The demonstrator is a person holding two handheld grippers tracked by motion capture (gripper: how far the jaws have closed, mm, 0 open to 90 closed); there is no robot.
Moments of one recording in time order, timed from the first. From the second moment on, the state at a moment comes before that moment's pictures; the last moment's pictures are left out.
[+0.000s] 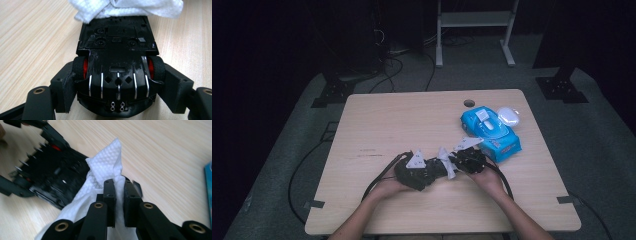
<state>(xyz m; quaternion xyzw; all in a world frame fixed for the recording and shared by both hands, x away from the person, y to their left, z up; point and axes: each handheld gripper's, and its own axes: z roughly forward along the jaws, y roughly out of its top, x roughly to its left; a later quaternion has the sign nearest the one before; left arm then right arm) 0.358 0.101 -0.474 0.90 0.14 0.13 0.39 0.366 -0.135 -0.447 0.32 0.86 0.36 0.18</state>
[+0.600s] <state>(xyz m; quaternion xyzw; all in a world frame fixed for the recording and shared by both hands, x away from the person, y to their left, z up) 0.358 0.101 -0.474 0.90 0.14 0.13 0.39 0.355 -0.152 -0.434 0.30 0.85 0.40 0.16</state>
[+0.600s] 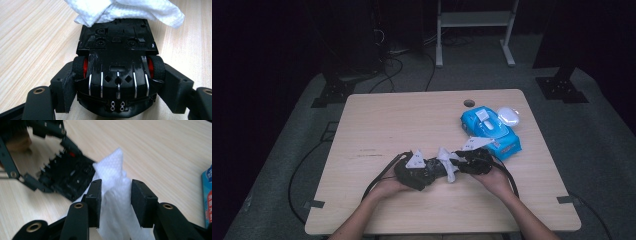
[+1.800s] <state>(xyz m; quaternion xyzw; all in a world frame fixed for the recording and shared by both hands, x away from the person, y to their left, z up) 0.356 0.099 -0.474 0.90 0.14 0.14 0.38 0.362 -0.160 -0.449 0.33 0.85 0.37 0.15</state>
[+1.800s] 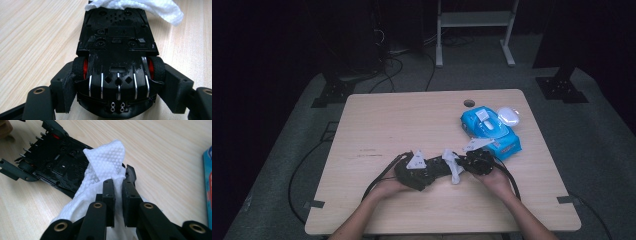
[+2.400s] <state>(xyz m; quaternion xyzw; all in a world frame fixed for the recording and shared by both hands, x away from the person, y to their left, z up) 0.357 0.100 -0.475 0.91 0.14 0.14 0.38 0.361 -0.168 -0.448 0.33 0.86 0.36 0.17</state>
